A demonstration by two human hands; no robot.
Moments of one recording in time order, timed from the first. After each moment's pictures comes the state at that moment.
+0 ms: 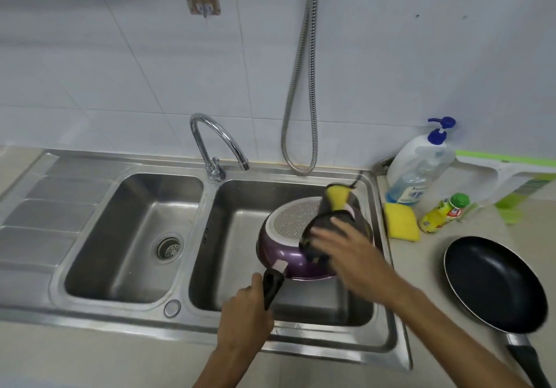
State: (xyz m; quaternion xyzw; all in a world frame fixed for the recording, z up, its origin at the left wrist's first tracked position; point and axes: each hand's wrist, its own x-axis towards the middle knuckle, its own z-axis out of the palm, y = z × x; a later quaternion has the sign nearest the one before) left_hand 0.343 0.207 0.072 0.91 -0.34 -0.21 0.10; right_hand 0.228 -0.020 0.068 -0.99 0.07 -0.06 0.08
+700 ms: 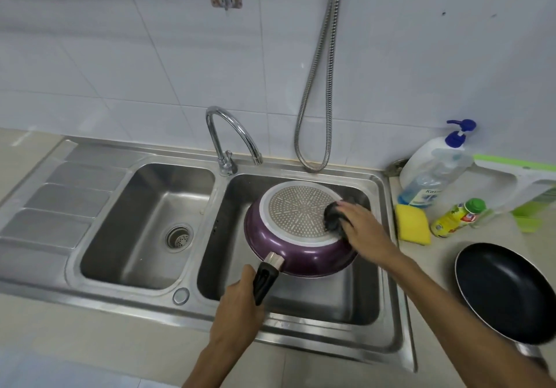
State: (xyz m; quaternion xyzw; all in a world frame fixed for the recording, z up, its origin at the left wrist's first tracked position) left_hand 0.358 0.231 0.061 0.90 -0.29 -0.22 0.23; right_hand 0.270 -0.066 0.046 -0.92 0.27 -0.03 0.28
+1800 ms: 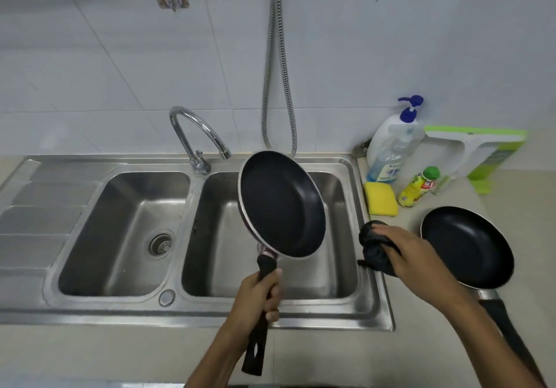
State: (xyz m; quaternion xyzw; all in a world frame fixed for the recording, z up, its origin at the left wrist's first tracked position) left_hand 0.321 0.200 0.065 0.61 -0.01 -0.55 0.57; right_hand 0.113 -0.038 0.088 -0.89 0.35 -0.13 0.27
